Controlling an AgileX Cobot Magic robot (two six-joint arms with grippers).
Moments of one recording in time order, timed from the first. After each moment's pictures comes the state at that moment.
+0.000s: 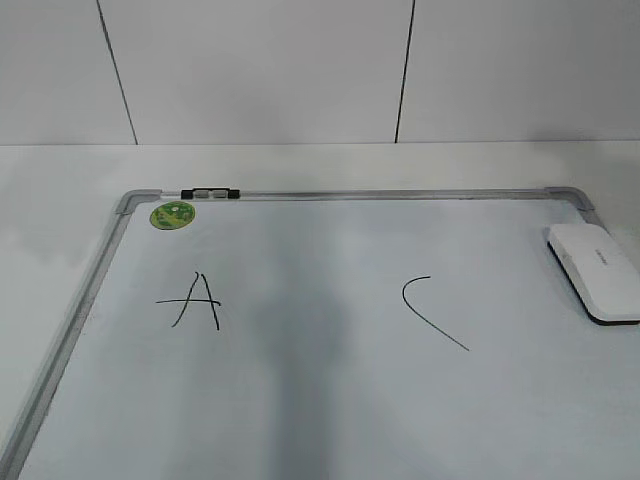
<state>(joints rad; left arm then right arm) -0.16 1.41 -1.21 -0.11 1.22 0.02 -0.02 1.11 -1.27 0.11 1.25 0.01</state>
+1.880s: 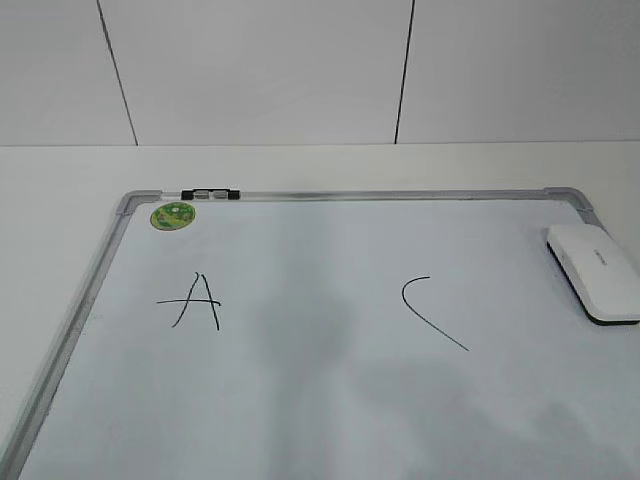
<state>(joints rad) -0.16 0.01 -0.52 -0.10 1.12 0.09 -0.02 -0.02 -0.50 0.07 1.16 -0.13</state>
